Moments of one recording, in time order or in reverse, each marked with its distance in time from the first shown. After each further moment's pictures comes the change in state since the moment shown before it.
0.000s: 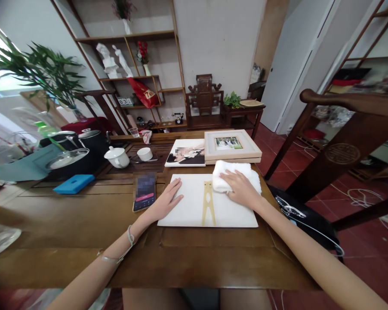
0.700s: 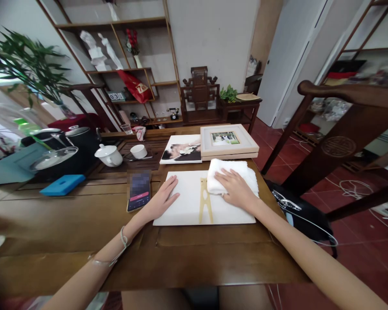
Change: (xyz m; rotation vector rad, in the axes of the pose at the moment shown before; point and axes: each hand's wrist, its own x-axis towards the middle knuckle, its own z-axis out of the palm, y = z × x) left_hand -0.001 0.003 -0.003 0.018 -0.037 -0.020; right_hand -0.007 -0.015 -0.002 0.024 -0.043 0.009
